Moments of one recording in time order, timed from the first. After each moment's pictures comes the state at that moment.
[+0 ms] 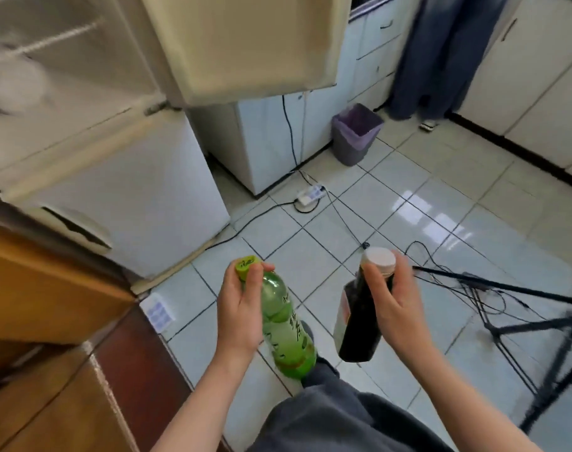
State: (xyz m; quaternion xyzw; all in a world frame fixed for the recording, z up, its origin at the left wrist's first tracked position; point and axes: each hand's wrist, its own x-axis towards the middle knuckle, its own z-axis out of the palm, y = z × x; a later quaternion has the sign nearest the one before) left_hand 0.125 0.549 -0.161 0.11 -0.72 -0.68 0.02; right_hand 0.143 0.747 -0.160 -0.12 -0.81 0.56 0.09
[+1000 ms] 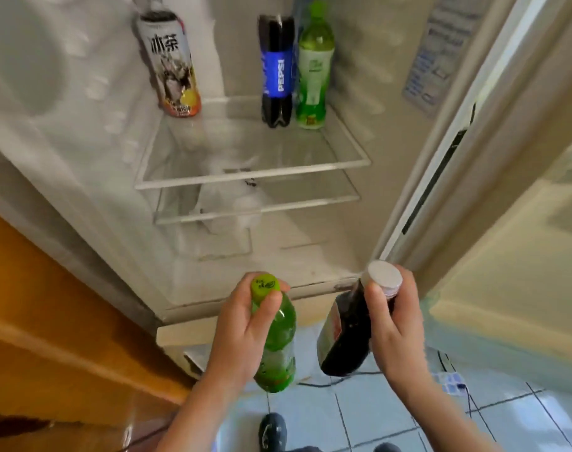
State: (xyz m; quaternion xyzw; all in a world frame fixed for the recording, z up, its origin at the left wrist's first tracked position) left_hand -0.261 0.175 -0.080 0.13 -0.76 -0.60 0.22; right_hand -0.340 0.345 -0.074 0.16 -0.77 0.61 0.07
